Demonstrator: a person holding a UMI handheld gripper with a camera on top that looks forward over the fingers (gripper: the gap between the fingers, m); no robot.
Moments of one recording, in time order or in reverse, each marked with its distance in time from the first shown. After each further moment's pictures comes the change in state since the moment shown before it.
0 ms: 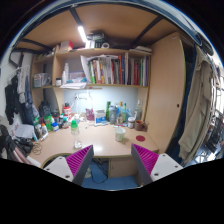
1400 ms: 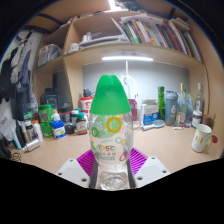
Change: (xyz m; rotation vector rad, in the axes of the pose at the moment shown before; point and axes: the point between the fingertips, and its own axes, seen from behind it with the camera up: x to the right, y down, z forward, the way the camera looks) arm -0.301 0.094 0.480 0.134 -0.262 0.016
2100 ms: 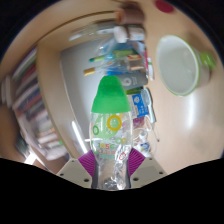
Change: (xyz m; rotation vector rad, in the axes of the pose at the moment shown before) arm 0.197 -0.169 0.023 -0.022 -0.295 1.733
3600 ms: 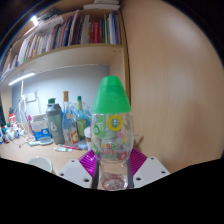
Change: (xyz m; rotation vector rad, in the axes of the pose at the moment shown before) arm 0.019 -0.380 -0.136 0.398 0.549 -1.670
